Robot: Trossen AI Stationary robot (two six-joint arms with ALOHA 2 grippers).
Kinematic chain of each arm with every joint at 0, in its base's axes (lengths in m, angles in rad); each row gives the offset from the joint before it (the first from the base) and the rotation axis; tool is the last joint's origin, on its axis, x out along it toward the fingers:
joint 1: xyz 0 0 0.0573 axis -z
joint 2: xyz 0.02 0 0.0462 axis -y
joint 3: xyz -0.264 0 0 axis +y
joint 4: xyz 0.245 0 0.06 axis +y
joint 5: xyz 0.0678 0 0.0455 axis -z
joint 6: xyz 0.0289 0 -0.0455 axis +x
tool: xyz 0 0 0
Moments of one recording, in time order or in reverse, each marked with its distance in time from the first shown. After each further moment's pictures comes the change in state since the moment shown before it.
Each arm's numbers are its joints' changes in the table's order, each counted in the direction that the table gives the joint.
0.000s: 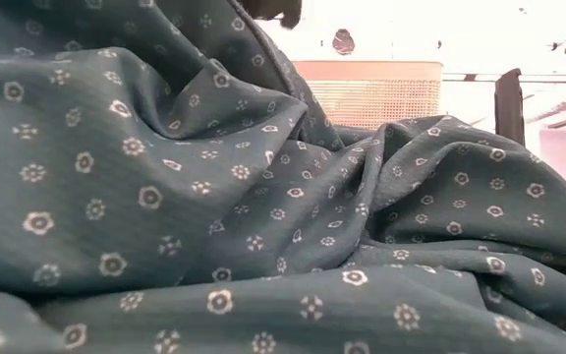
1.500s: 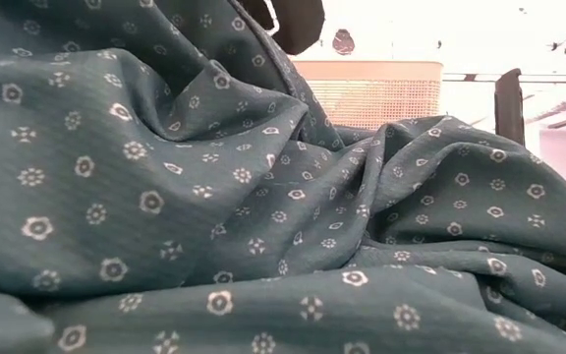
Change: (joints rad) left arm 0.057 0.000 0.001 -0.027 -0.036 -0.189; right arm -0.020 -0.117 -0.006 -0.181 -0.356 -0.207
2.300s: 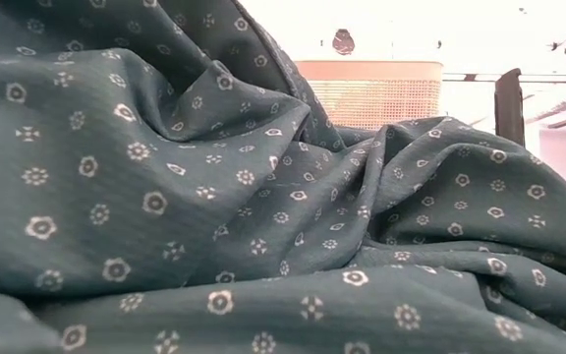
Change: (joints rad) left arm -0.036 0.005 -0.001 -0.144 -0.108 0.240; right arm 0.039 0.121 0.000 0.028 0.169 0.209
